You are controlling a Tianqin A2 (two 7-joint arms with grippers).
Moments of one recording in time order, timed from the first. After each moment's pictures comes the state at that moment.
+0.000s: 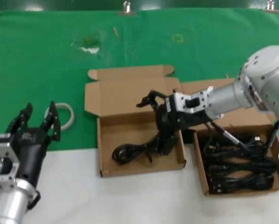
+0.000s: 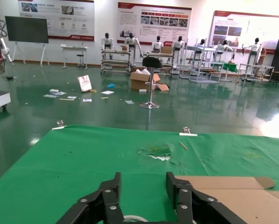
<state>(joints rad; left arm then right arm) 0.00 -0.20 1.60 -1.60 -1.80 0.00 0.00 1.28 0.10 -1.99 0.04 1.36 -1.15 -0.74</state>
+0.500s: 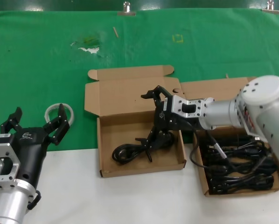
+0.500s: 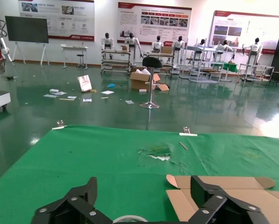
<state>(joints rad) 0.00 -0.20 1.60 -1.60 -1.80 0.00 0.00 1.06 0.13 -1.92 0.31 1.44 -0.95 -0.61</state>
